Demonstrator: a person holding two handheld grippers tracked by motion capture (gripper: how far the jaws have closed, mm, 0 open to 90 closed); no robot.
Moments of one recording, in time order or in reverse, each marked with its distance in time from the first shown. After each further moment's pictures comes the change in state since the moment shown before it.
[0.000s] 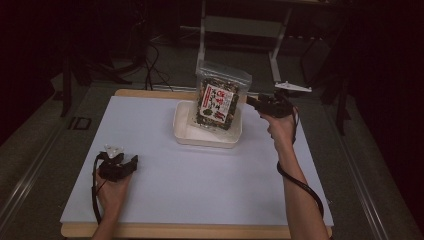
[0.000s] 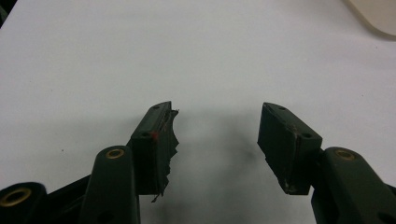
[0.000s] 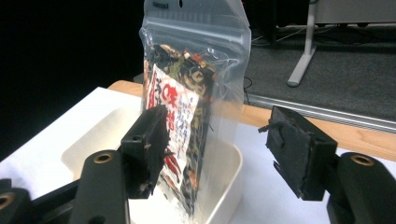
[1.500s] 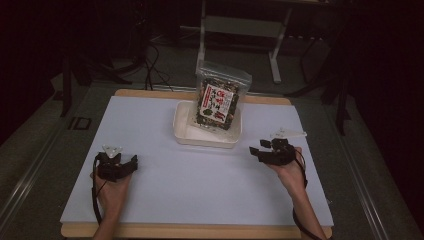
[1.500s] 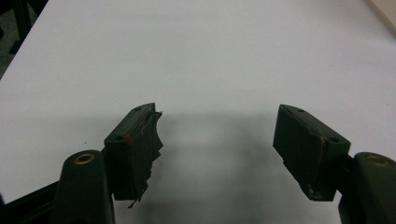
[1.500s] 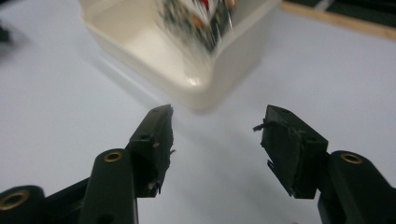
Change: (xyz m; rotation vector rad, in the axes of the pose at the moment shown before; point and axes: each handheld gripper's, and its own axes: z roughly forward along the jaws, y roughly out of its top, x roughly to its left) left arm 0.000 0.000 0.000 -0.002 0.076 -0.027; right arm 0.021 -0.115 -0.050 0.246 -0.013 -0.198
